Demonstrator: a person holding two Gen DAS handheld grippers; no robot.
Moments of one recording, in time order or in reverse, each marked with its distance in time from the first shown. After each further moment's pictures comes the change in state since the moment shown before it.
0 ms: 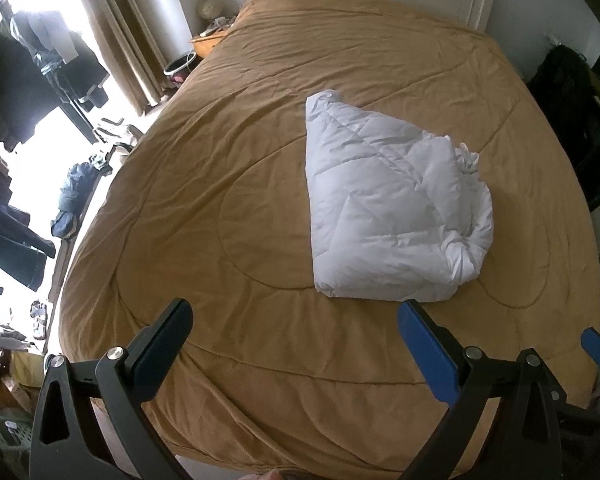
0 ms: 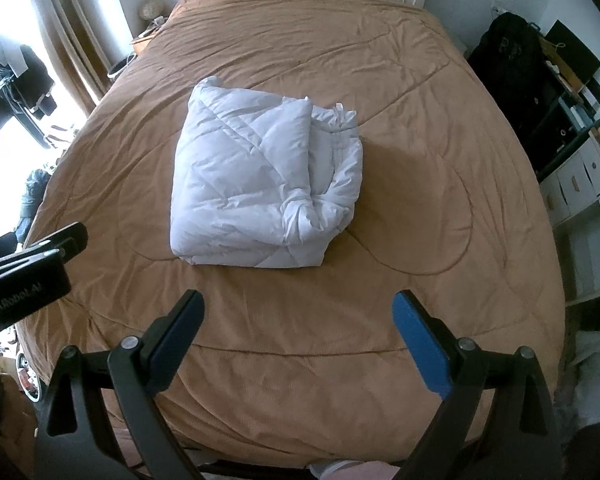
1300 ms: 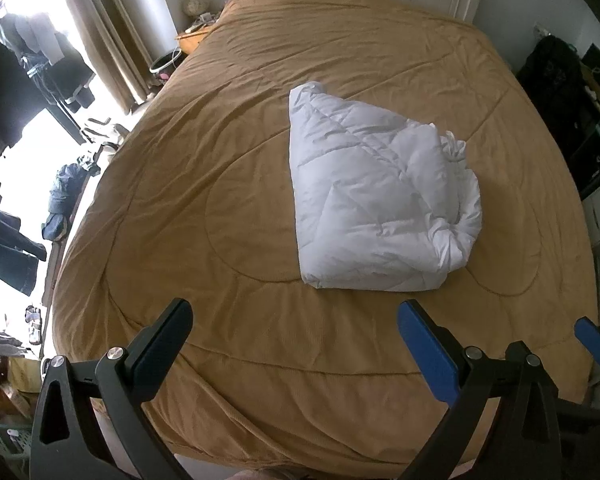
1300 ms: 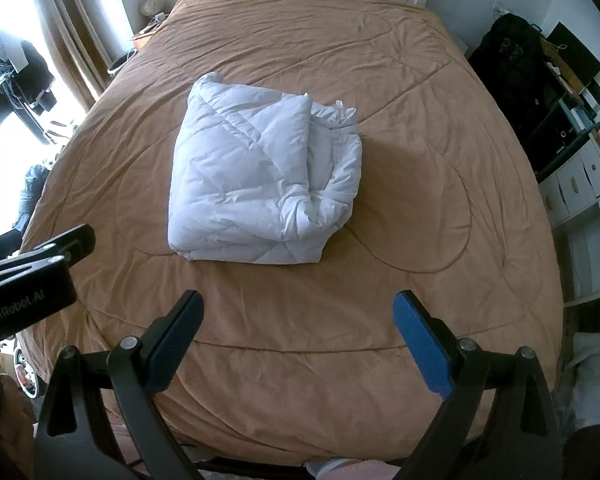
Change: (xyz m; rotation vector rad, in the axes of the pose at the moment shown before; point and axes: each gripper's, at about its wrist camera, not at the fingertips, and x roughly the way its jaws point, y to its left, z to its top) left arm 0.000 -0.004 -0.002 0.033 0.029 -0.041; right arm 0.003 0.000 -0.004 -0.007 0.006 -0.003
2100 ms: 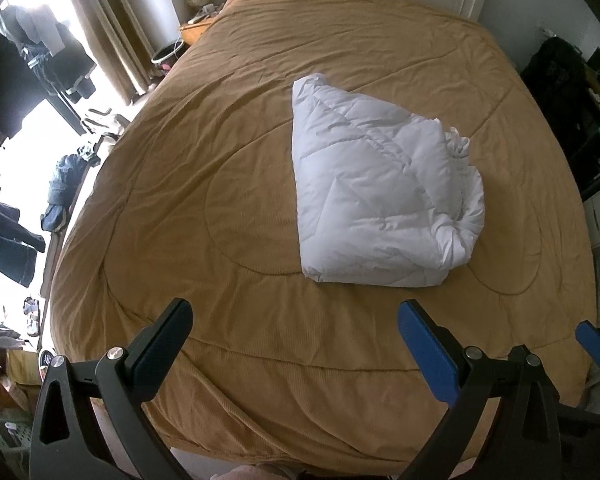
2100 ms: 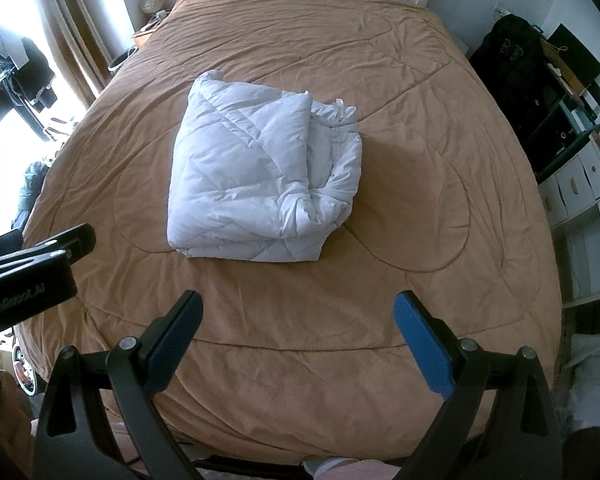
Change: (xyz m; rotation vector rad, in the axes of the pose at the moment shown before) left arm 0.005 0.005 -0.001 -0.018 0.028 -0.005; right arm -0.001 0.000 -0.002 -0.006 0.005 -0.005
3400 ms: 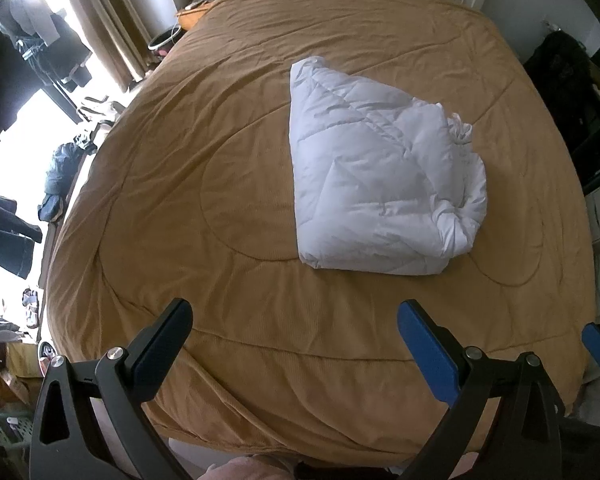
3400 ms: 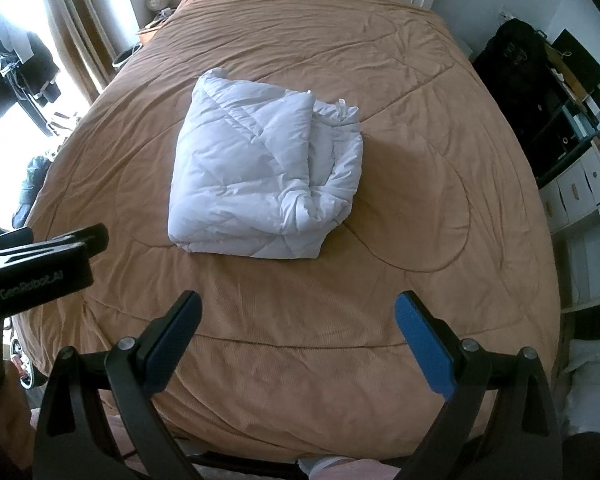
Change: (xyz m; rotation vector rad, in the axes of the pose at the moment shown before) left arm 0.011 -0.004 -0.001 -0.006 0.058 -0.001; right arm -0.003 0.002 -0.006 -0.006 0.001 -0.002
